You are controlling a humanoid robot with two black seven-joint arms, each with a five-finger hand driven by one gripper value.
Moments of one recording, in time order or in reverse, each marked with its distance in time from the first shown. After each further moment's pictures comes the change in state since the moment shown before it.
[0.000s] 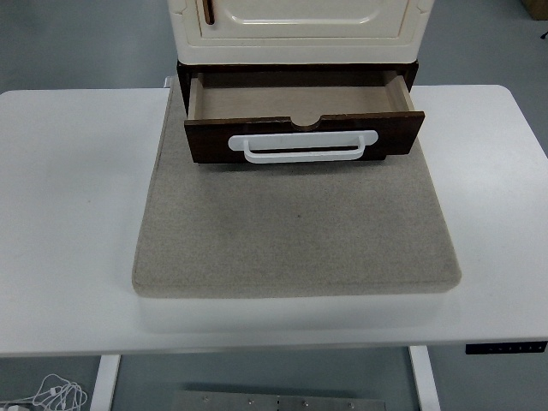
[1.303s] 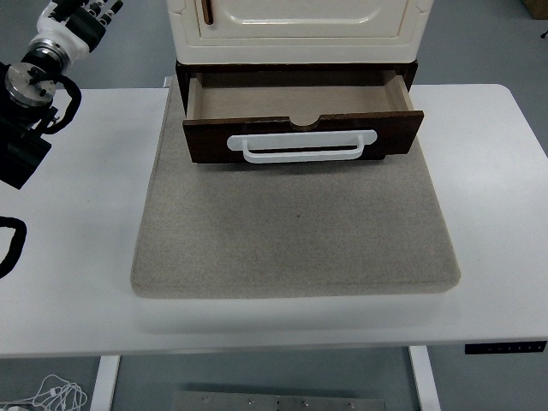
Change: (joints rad) left arm 0.742 -0.226 -0.023 0.129 -0.452 0.011 -0.093; right arm -0.002 0.000 -0.003 0.000 0.001 0.002 0.000
